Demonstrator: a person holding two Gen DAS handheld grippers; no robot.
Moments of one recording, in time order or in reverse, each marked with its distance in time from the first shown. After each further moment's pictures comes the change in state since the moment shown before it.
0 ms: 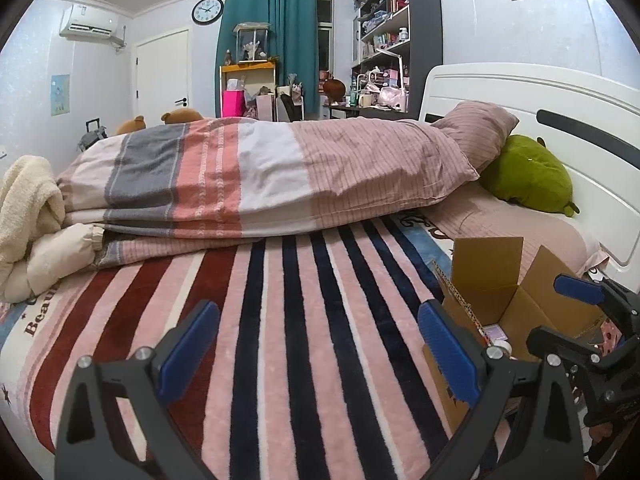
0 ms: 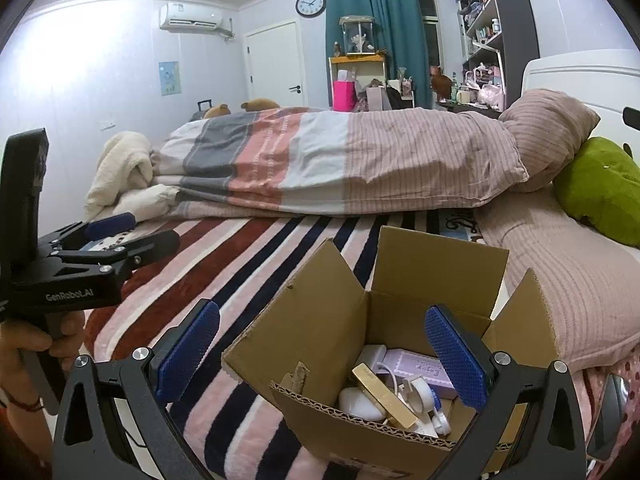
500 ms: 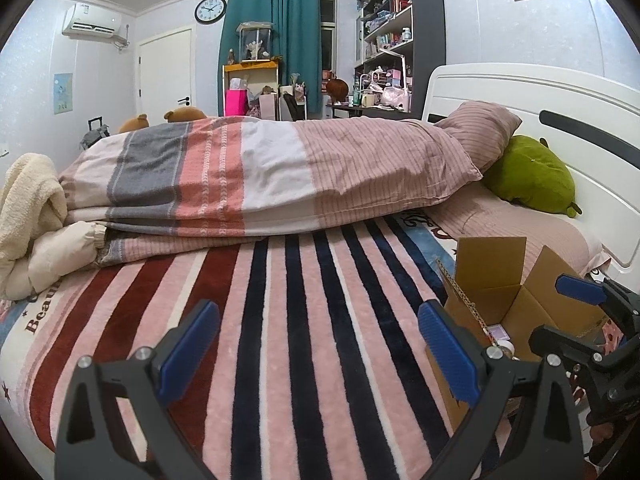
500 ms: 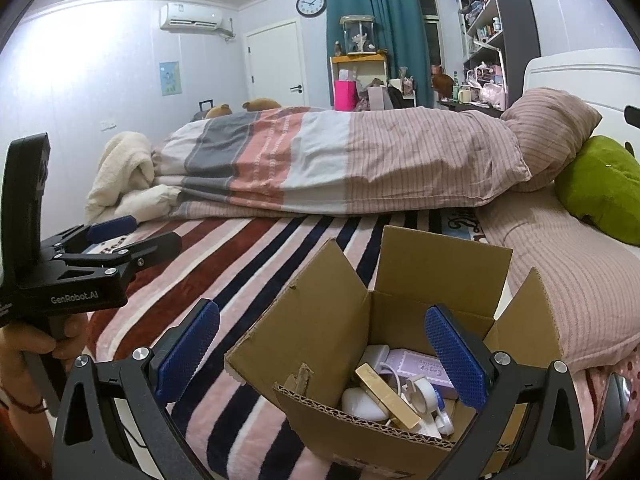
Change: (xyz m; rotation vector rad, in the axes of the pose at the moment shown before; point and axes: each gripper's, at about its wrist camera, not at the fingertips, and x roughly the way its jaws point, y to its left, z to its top) left arm 0.002 -0.002 -0.002 0.001 -0.003 0.015; right arm 0.000 0.002 0.000 0.004 0.002 0.006
